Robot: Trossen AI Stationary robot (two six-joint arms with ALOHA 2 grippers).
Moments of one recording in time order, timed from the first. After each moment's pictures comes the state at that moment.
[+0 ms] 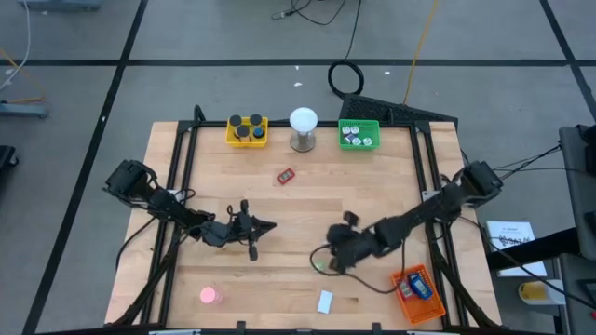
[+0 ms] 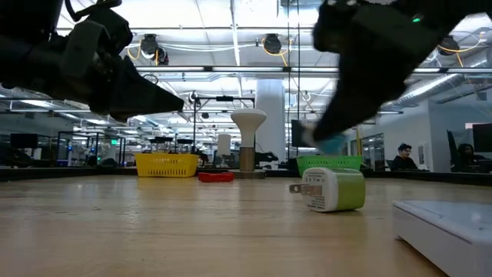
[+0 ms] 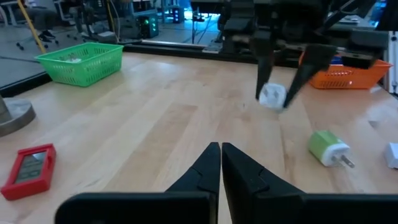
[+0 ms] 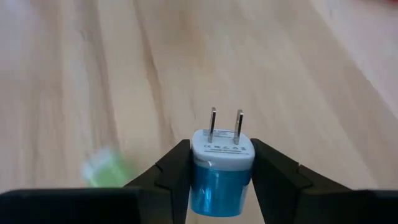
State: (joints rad) left arm -0.47 1.66 0.33 1.12 -0.67 -0.19; right arm 0.46 1.67 0.94 -0.26 0.44 0.67
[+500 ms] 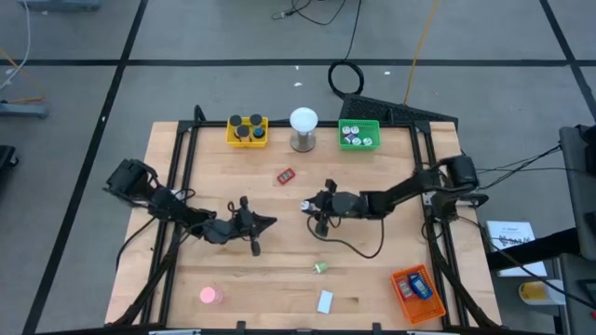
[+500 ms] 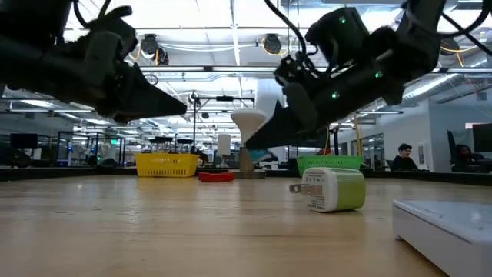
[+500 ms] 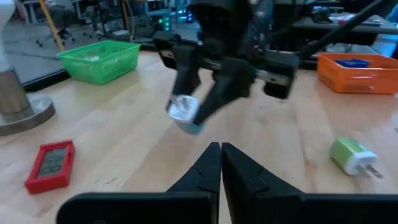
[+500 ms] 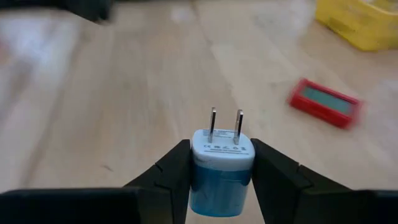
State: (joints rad) left arm -0.44 1.66 0.33 1.11 -0.69 -0.20; right arm 0.08 1.80 0.70 0.67 0.25 0.14
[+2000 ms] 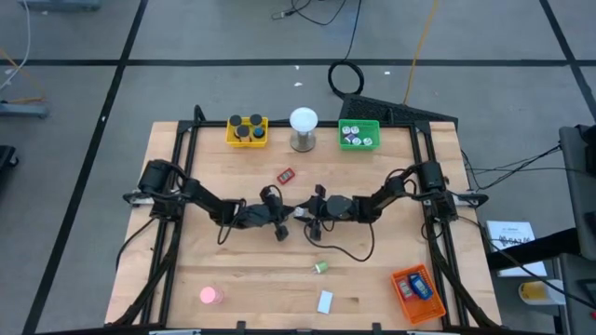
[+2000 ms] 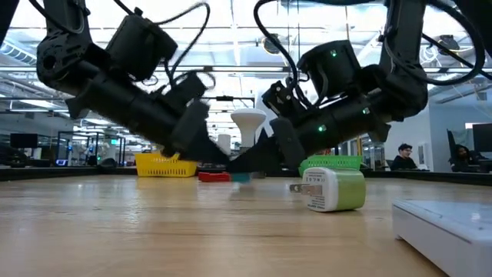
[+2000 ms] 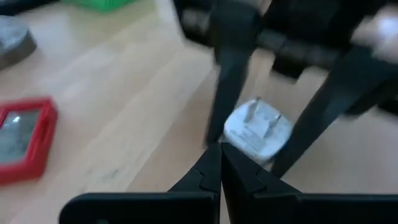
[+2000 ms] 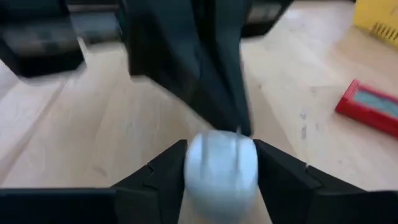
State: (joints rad) left arm -0.16 1.88 0.58 0.83 -0.44 -0.30; right arm 0.05 2.07 0.74 1.00 0.15 0.05
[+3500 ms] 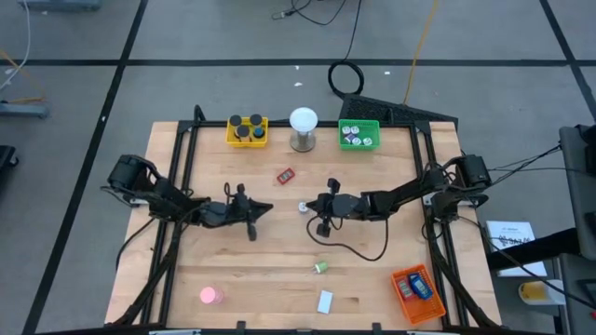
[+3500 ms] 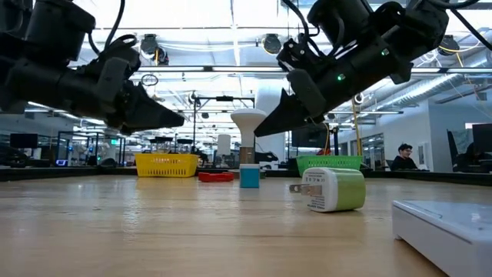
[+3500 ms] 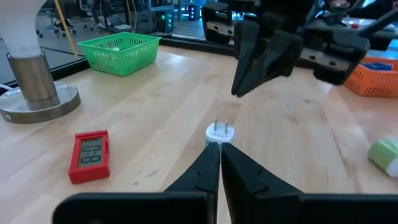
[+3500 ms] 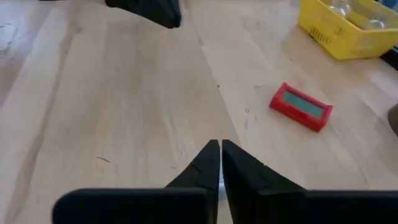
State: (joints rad) left arm -0.25 1.64 0.20 1.25 -0.51 -0.19; right arm 0.11 1.71 0.74 0.48 0.33 0.11
